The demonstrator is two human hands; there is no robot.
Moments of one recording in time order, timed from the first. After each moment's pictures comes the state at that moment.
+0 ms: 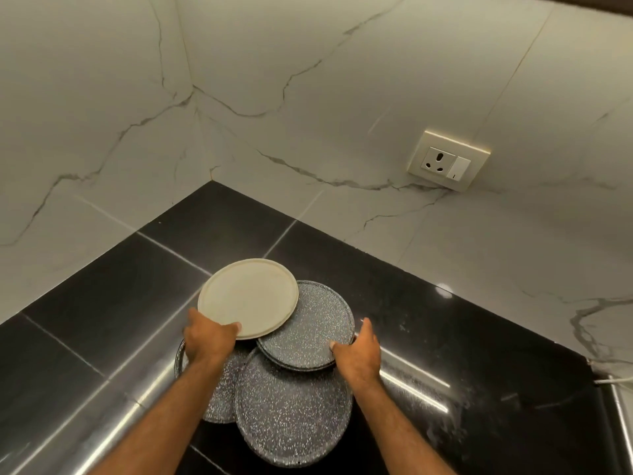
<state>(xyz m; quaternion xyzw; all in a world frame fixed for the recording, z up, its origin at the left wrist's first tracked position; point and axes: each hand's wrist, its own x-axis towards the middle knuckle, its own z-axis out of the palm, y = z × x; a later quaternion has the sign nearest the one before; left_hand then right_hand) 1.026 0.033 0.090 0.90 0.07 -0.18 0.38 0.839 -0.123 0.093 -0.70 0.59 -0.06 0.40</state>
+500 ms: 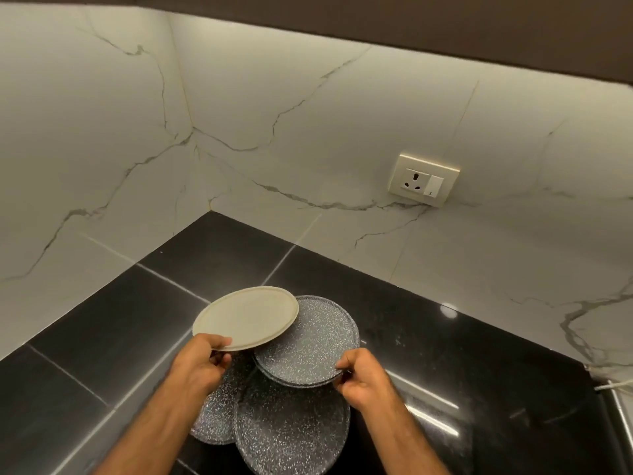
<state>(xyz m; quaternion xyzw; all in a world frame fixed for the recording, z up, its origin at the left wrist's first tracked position) 1.029 0.046 0.123 0.59 0.27 -0.34 0.68 0.822 -0.132 0.113 -0.19 0.54 -0.16 0.80</state>
